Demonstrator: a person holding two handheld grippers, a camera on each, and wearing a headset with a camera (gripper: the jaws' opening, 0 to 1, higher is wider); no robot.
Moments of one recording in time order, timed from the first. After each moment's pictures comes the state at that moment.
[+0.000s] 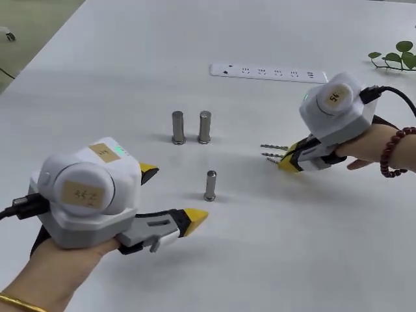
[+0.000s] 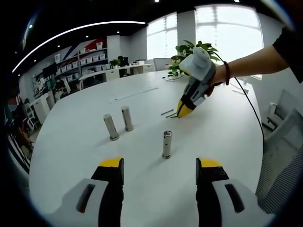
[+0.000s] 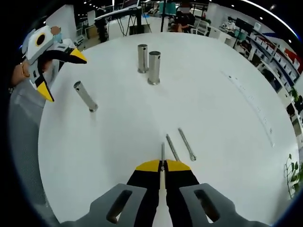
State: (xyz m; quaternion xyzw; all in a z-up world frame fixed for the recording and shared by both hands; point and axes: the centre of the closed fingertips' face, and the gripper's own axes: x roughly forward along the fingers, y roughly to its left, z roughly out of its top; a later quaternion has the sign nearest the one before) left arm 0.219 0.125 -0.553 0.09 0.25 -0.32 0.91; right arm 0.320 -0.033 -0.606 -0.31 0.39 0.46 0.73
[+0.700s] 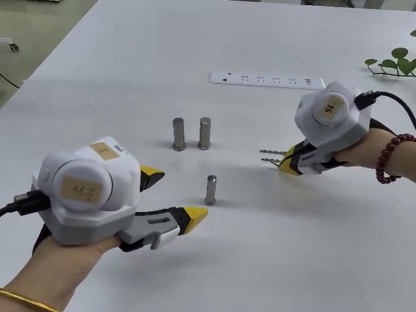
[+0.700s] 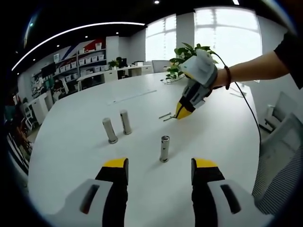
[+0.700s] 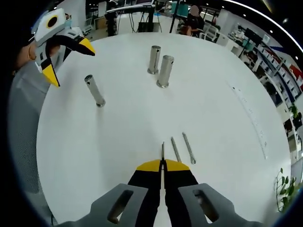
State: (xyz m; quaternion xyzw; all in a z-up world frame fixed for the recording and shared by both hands) left arm 0.217 0.121 -0.543 0.08 0.25 -0.33 0.91; right arm 0.310 -0.032 -0.596 -0.36 0.36 0.48 0.72
